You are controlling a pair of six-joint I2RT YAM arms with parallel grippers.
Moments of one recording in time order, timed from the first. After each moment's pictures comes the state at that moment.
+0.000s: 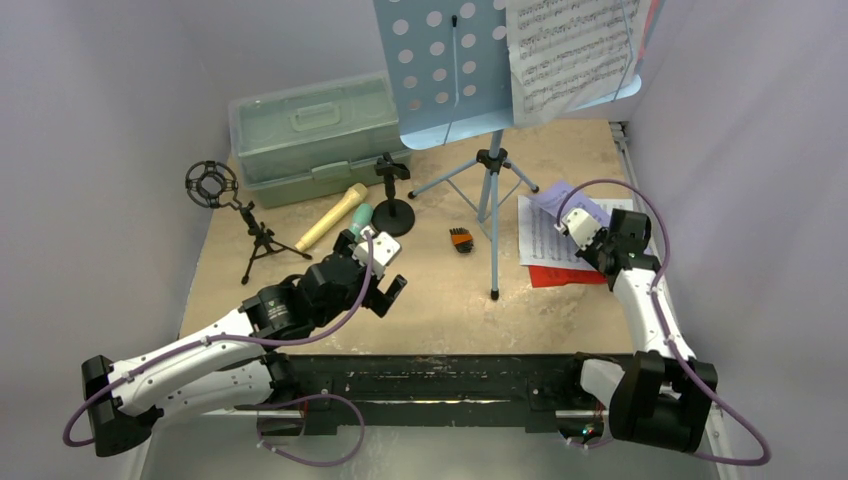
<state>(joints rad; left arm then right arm) -1.01 0.82 0.74 -0.41 -0.38 -0.02 -0.21 1.07 0.67 -0.46 0.06 -1.02</state>
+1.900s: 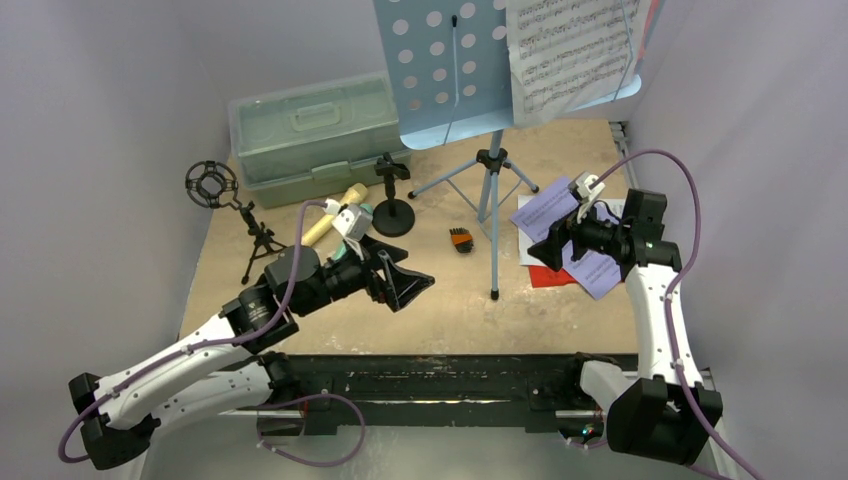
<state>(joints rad) -0.96 0.74 0.77 -0.09 0.04 -0.50 -0.21 1.04 0.90 -0.66 -0.92 -0.51</state>
